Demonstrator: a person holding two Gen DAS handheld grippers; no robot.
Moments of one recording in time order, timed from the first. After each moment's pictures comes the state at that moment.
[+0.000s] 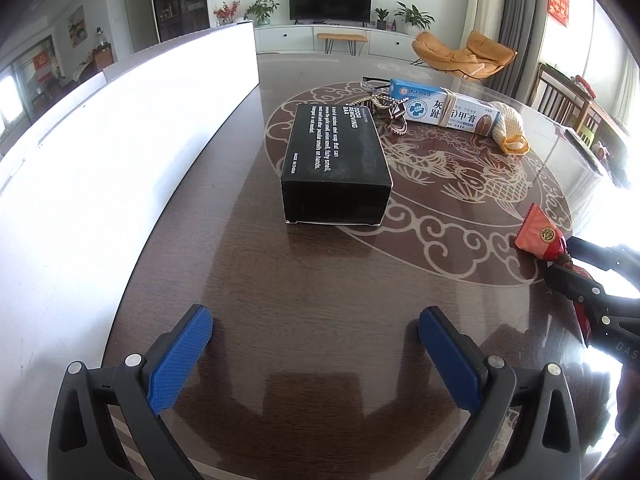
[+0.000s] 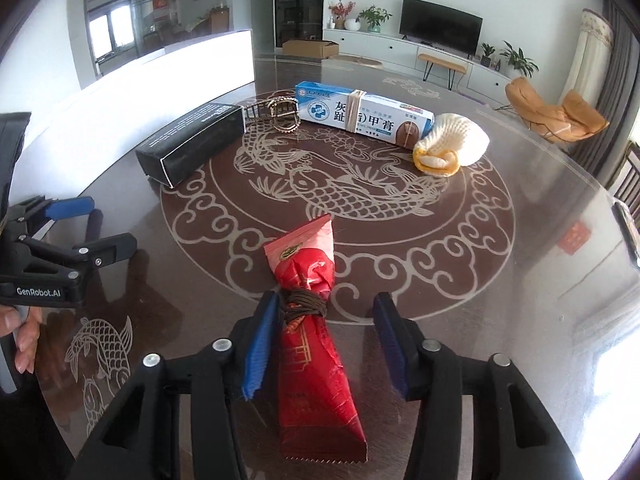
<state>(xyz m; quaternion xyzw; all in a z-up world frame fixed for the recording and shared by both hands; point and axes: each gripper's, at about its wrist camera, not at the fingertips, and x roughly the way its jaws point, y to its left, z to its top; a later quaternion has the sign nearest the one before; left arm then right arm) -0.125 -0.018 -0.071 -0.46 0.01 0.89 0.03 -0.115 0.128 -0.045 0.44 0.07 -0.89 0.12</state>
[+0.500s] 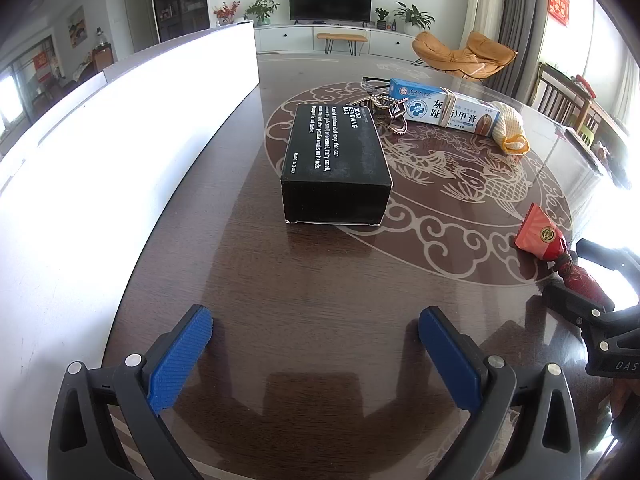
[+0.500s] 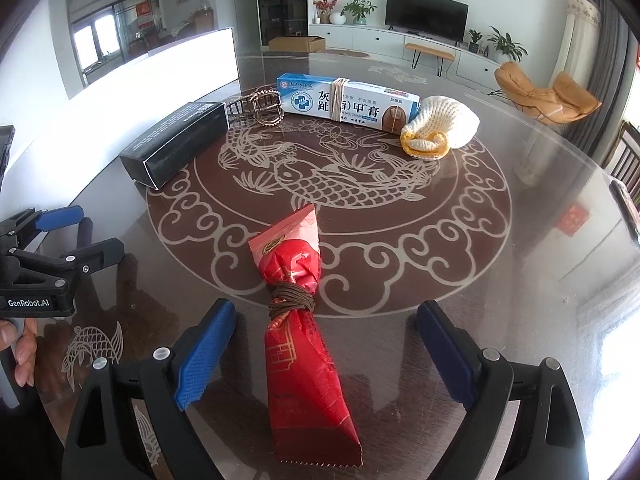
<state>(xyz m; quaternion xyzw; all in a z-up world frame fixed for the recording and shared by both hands) -0.124 -0.017 -0.071 -0.46 0.01 0.89 0.02 -0.117 0.129 -0.053 0.45 0.06 -0.89 0.10</state>
